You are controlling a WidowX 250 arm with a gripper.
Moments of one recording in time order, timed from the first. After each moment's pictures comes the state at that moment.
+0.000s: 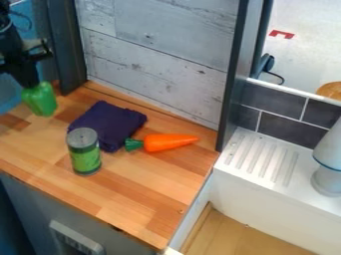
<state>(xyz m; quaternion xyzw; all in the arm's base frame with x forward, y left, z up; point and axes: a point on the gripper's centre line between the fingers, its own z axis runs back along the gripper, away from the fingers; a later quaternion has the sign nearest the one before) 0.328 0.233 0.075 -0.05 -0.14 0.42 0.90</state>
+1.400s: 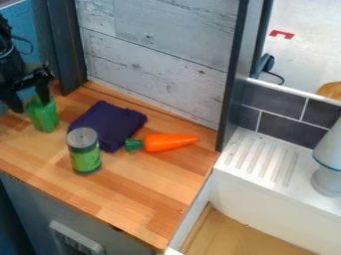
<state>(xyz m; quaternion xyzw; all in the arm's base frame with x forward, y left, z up) 0.319 0.226 0.044 -0.05 -0.12 0.40 0.91</state>
